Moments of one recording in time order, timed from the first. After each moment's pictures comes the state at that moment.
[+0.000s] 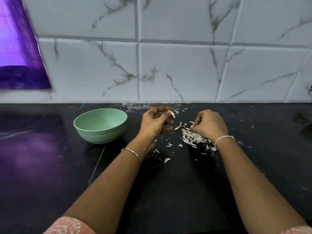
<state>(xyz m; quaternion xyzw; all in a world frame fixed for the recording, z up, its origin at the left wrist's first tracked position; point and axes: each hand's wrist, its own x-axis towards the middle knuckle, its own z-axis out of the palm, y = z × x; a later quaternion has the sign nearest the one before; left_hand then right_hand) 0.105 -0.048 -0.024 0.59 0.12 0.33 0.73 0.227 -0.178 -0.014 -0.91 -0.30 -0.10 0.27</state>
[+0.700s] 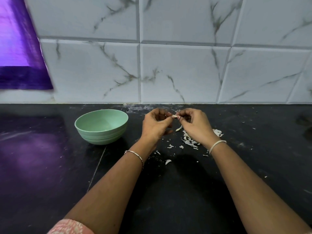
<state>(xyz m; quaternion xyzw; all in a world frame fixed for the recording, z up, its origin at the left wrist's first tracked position) 0.110 -0.049 -0.028 0.63 0.16 0.36 0.67 0.206 -0.152 -0.019 -0.78 -0.43 -0.10 0.45</state>
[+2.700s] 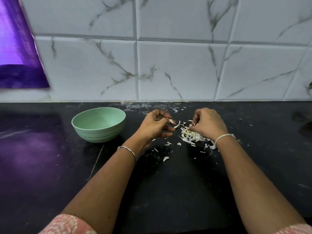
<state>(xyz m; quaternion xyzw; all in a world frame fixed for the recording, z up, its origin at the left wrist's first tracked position) 0.107 -0.039 -0.031 0.67 0.13 0.23 0.69 0.227 -0.183 -0.013 -0.90 -0.34 -0.12 0.26</state>
